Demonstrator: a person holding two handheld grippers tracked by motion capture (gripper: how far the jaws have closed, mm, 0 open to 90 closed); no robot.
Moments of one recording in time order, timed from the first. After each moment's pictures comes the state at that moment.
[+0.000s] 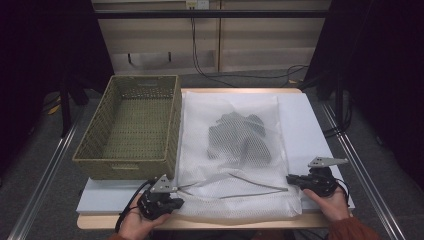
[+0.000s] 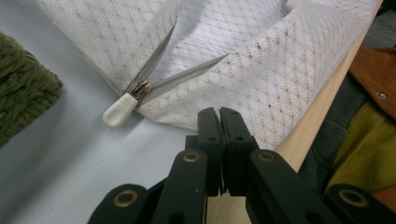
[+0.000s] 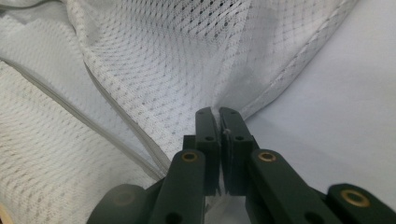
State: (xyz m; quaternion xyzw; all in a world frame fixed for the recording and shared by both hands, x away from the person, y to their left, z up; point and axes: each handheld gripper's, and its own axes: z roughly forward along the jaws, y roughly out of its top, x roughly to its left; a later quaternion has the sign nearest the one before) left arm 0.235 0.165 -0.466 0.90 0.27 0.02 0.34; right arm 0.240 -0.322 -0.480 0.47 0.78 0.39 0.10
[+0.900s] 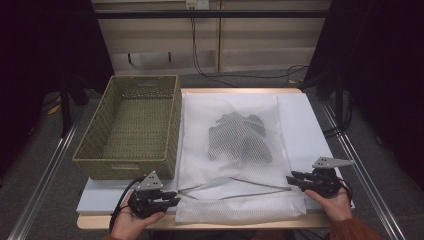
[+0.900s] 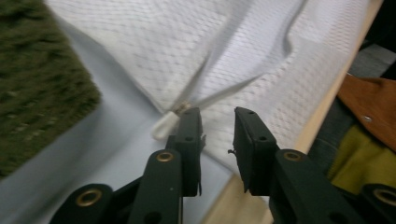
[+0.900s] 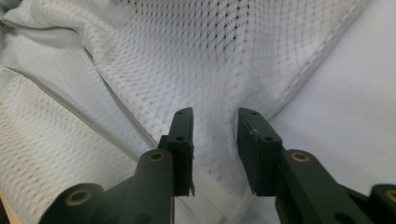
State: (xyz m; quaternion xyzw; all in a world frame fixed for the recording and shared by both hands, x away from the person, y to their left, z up) left arm 0.239 0.186 -0.454 0.87 0.30 0.04 0.39; right arm 0.236 -0.326 -0.475 0.45 0.78 0.42 0.12
